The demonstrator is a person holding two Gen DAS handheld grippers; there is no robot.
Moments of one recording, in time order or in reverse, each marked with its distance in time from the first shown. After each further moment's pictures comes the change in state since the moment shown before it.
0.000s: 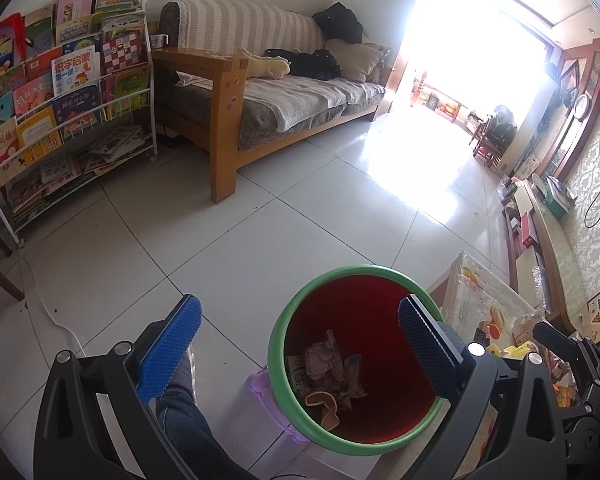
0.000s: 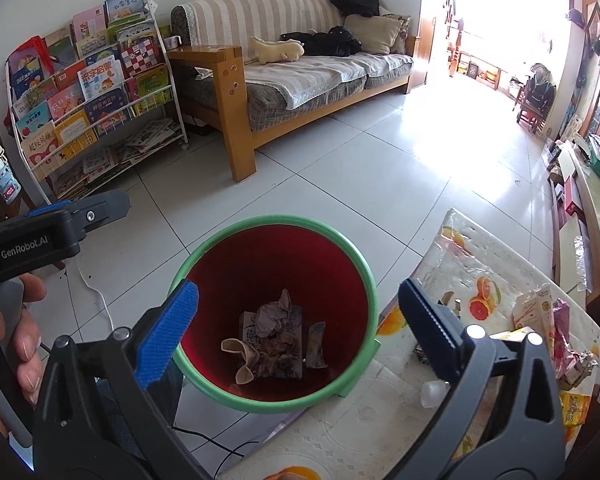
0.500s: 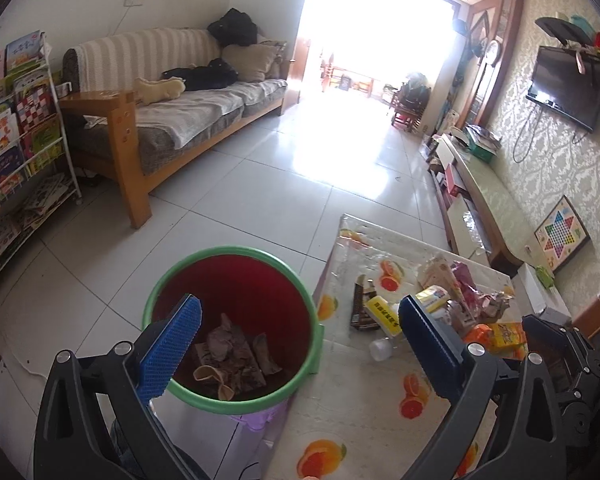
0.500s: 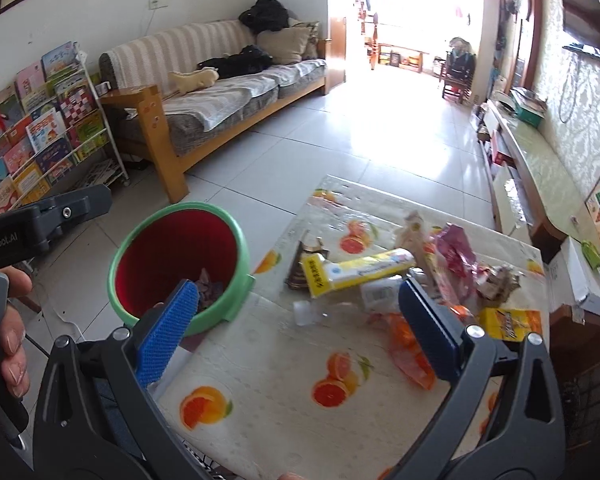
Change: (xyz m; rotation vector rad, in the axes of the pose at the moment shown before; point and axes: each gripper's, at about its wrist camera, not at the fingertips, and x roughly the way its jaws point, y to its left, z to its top) left arm -0.064 -0.143 -0.046 0.258 -0.003 -0.219; right arm -0.115 -0.119 -0.087 0.219 -0.065 -0.190
